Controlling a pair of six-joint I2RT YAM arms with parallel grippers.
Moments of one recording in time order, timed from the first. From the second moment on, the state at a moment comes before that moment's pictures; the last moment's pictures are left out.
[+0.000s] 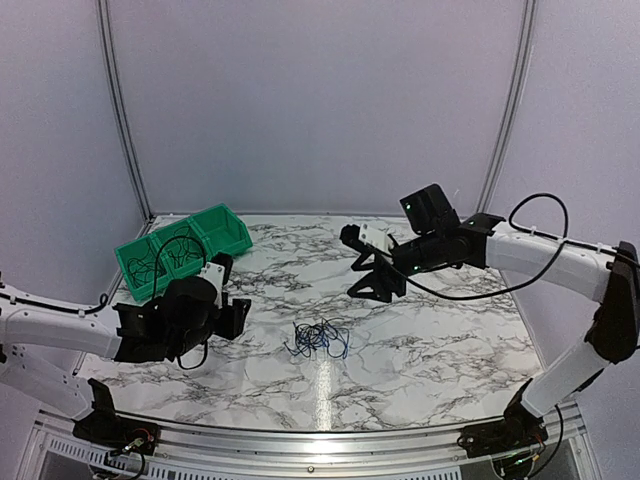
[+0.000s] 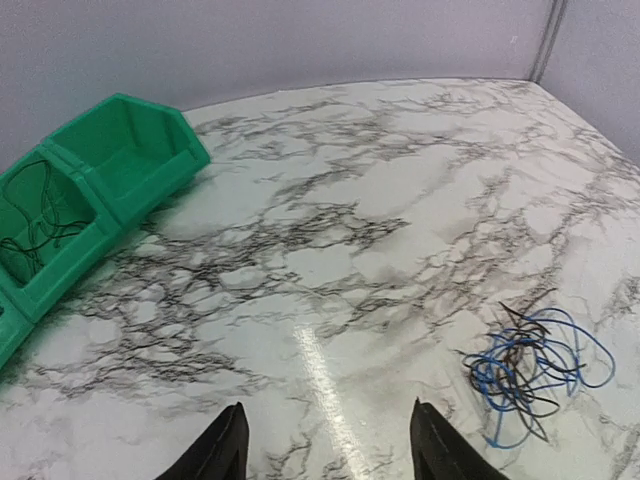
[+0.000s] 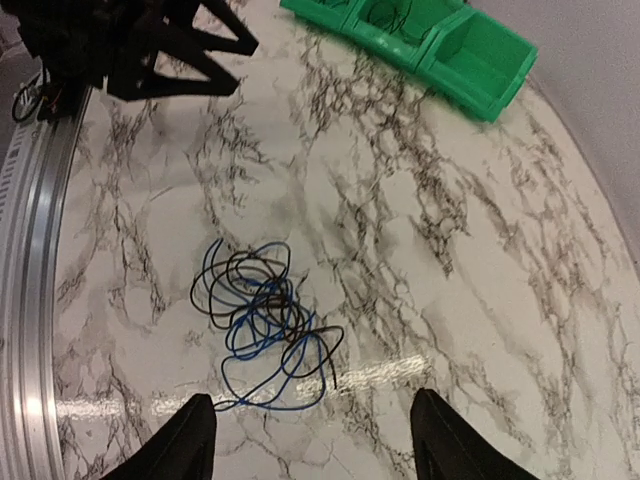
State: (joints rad) left arm -1.03 1.24 0.57 0.11 -0.65 -0.35; right arm 0.67 1.47 1.21 -0.47 -0.49 -0.54
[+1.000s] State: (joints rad) left arm -0.99 1.60 0.62 0.42 -0.04 -0.82; right arm 0.80 1.93 1.37 -0.44 -0.50 -0.56
